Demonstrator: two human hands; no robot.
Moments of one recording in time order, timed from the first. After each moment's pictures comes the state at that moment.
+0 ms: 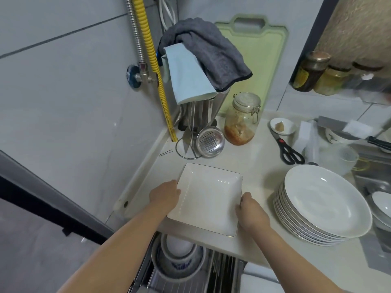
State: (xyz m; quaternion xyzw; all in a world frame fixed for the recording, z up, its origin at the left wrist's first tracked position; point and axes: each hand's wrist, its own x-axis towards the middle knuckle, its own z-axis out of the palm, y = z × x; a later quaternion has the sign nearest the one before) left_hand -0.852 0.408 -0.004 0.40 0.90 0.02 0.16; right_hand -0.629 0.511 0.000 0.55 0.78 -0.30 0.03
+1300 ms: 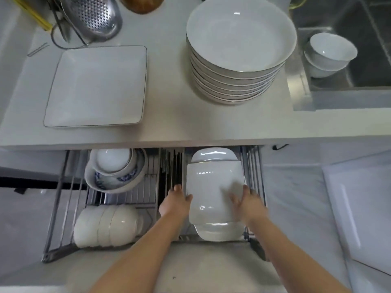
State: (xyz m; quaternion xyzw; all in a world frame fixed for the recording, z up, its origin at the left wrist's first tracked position) left_hand -0.552 0.318 -0.201 0.36 0.85 -0.07 0.39; right_hand -0.358 0.380 -0.196 0.66 0.65 -0.32 0.19
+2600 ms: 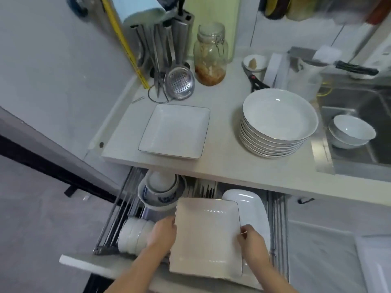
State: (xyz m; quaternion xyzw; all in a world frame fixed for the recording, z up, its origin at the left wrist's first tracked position) left_hand -0.639 0.235 -0.110 0.31 0.87 0.07 0.37; right_hand -0.416 0.340 -0.115 0.63 0.64 -0.44 0.05
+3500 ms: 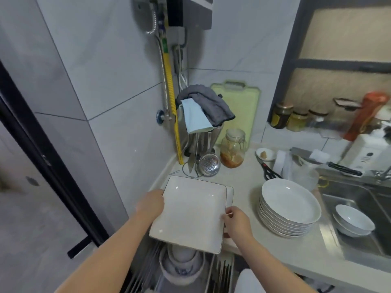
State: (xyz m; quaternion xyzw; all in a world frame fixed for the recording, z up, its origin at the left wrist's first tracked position) left_hand -0.818 0.289 0.113 0.33 0.92 0.16 0.16; right_hand -0.592 0.390 0.103 0.53 0.67 -0.49 -0.17
